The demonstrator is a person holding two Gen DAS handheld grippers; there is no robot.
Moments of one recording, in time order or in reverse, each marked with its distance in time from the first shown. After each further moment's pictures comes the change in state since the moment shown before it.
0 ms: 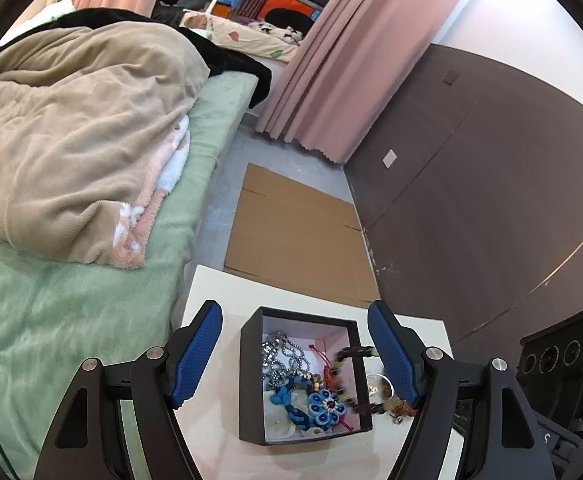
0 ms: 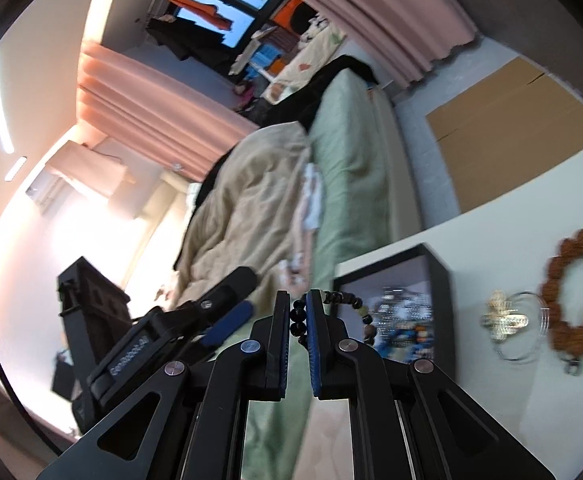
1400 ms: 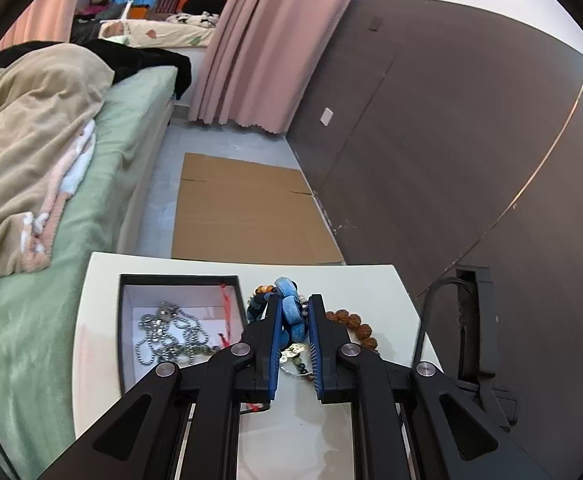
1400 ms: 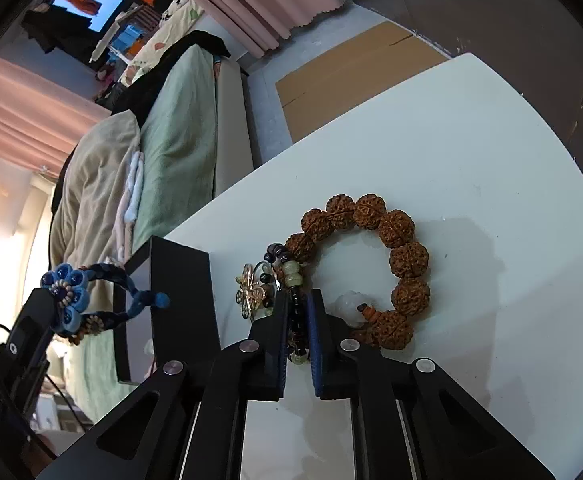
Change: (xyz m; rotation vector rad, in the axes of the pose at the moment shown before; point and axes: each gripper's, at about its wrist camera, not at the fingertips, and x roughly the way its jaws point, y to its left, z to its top) left arm 0.023 -0.093 -0.044 0.219 0.085 -0.108; right arm -0.048 -0.114 0.006 0.158 0.125 -0.496
